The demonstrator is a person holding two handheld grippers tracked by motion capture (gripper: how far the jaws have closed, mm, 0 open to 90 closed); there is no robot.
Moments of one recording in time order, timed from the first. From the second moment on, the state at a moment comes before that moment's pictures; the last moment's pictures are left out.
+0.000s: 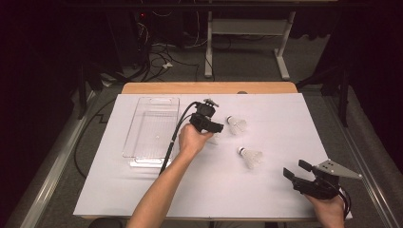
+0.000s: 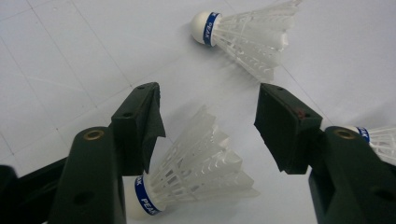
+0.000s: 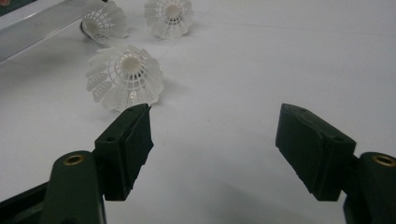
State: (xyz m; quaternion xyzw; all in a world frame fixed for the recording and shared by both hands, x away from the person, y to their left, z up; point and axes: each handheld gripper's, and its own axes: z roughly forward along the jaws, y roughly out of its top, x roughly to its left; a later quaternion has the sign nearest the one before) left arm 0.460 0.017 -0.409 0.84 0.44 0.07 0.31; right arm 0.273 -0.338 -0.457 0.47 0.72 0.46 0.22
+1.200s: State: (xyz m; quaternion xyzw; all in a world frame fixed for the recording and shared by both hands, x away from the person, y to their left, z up) left arm 0.429 0.024 -0.393 0.84 0.41 0.06 0.34; right arm 0.274 -0.338 -0.457 0.47 0.72 0.45 0.23
